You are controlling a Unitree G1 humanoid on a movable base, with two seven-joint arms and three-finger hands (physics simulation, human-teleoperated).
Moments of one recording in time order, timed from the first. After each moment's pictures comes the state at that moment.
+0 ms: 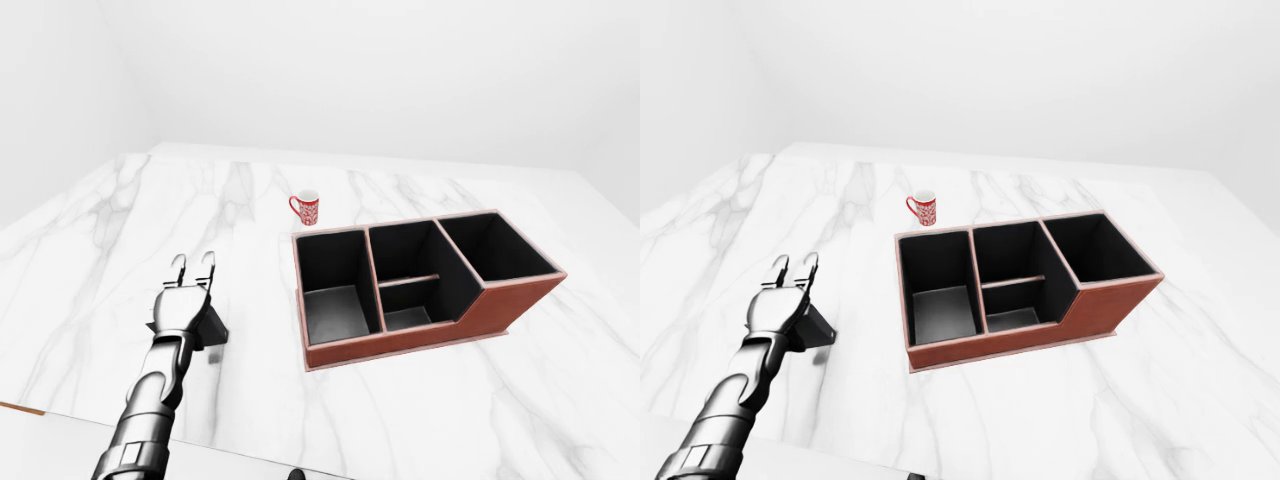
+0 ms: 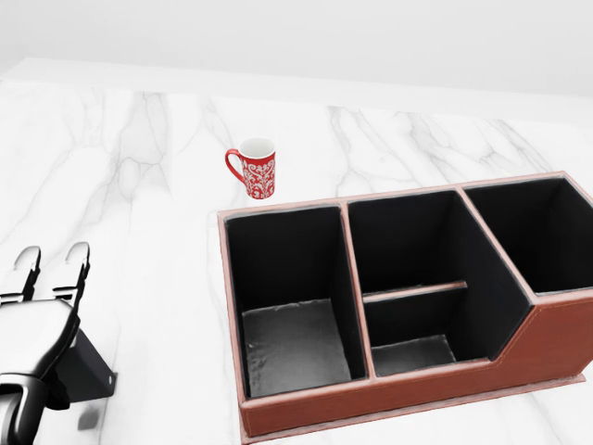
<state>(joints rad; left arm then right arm) -0.24 0.38 0.09 0.55 1.26 -0.09 0.25 0.32 -0.37 -1.43 -0.08 0.66 0.09 0.45</state>
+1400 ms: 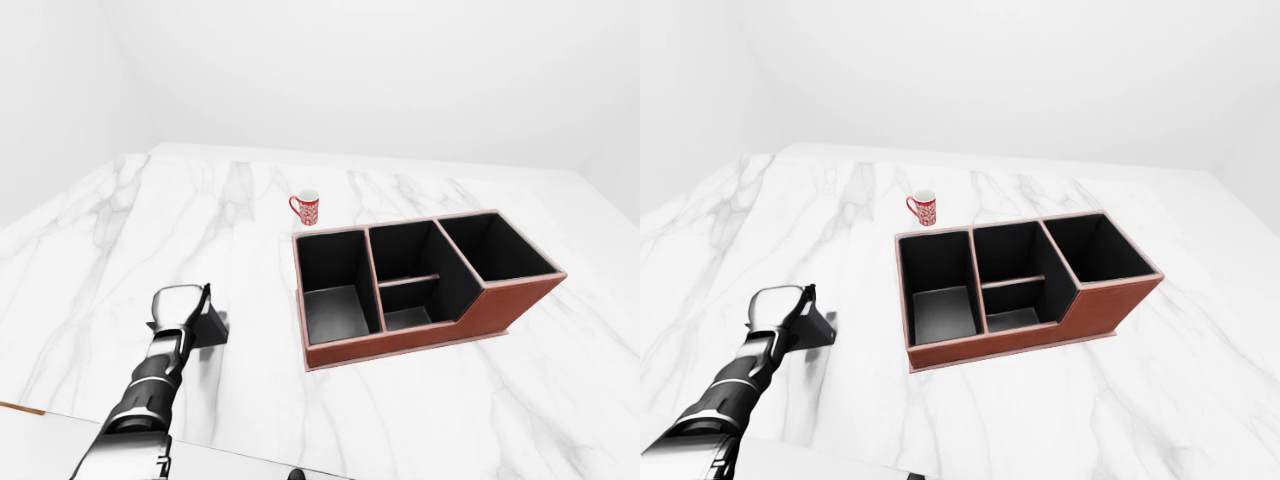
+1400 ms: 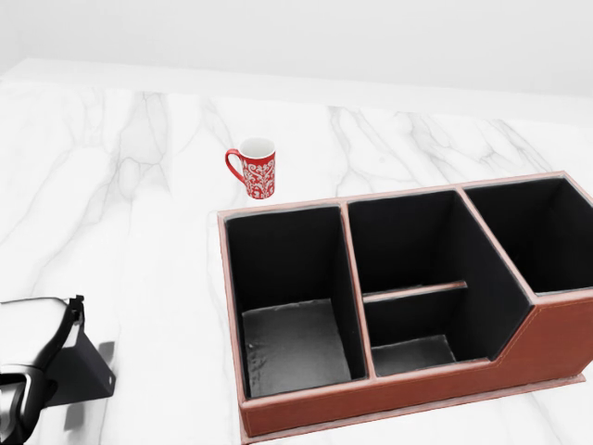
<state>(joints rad) -0.52 0.43 0.01 1.12 1.26 -0.09 0.51 0.32 -0.37 -1.44 -0.08 0.66 0.09 0.45</state>
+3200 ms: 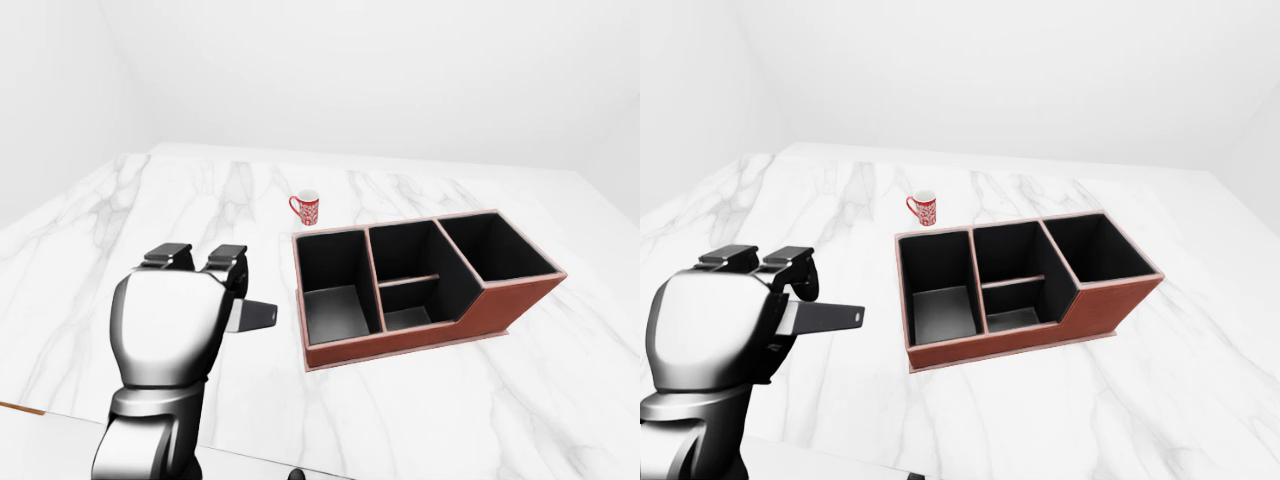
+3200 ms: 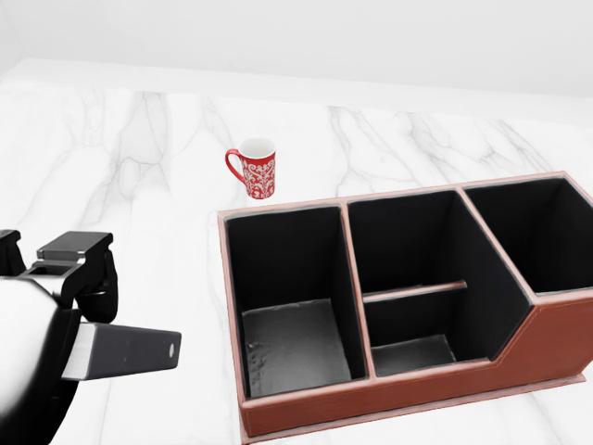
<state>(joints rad) 0.12 0.01 0.02 -0.95 1.52 -0.09 -0.32 0.32 -0.37 -1.44 -0.10 0.67 0.09 0.46</state>
